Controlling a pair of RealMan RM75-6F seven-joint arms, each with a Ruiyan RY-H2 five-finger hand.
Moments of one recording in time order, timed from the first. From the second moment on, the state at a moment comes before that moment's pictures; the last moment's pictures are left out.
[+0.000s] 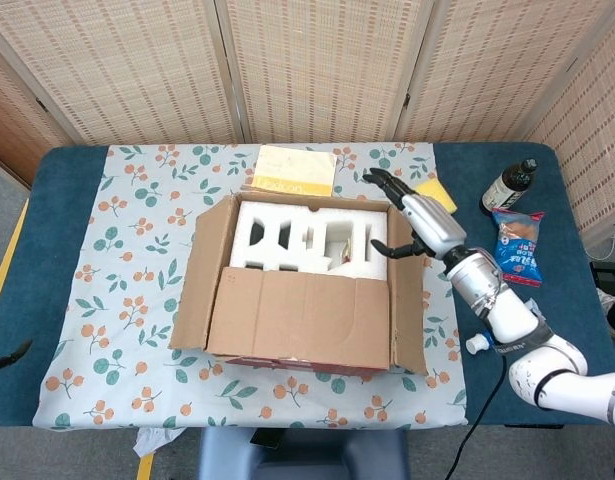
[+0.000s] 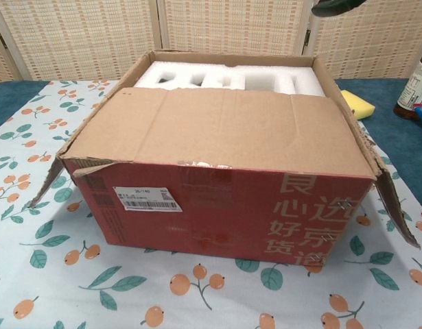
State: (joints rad) left arm -0.09 -1.16 -0.15 -1.42 1.37 1.49 -0.19; right arm 0.73 -1.04 0.43 -1.74 -1.19 0.71 0.38
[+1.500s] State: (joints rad) left arm -0.09 -1.17 -0.16 -1.40 1.36 1.49 -0.23; right arm 0.85 -0.97 0.15 -1.66 -1.73 0.78 1.45
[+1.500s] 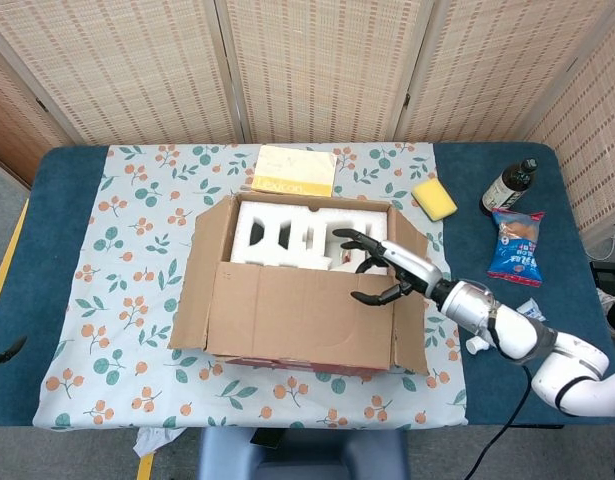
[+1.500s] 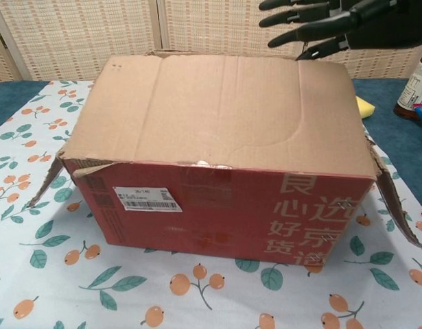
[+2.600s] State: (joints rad) left arm -0.08 -1.16 -0.14 -1.44 1.42 1.54 -0.20; right arm 0.58 -0.58 0.05 -2.35 -1.83 1.07 0.80
